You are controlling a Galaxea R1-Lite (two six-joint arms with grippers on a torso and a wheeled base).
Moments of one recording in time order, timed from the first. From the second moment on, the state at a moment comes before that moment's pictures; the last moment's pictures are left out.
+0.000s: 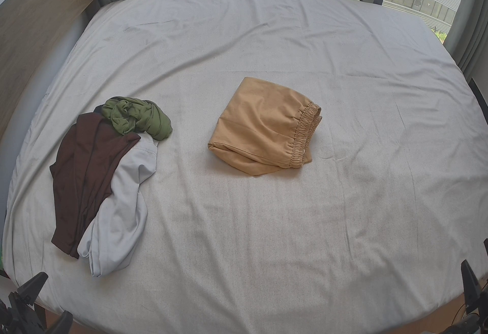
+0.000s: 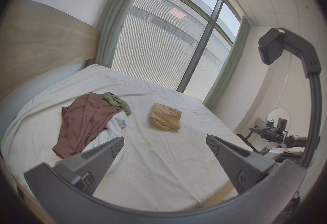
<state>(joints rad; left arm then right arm) -0.11 0.12 -0.02 -0.20 -0.37 -0.29 -0.14 0.11 -0.03 -0.20 0.30 0.13</state>
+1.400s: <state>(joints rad) 0.00 0.01 -0.02 0.00 0.02 -0.01 0.00 0.01 -0.02 0.00 0.00 -0.01</state>
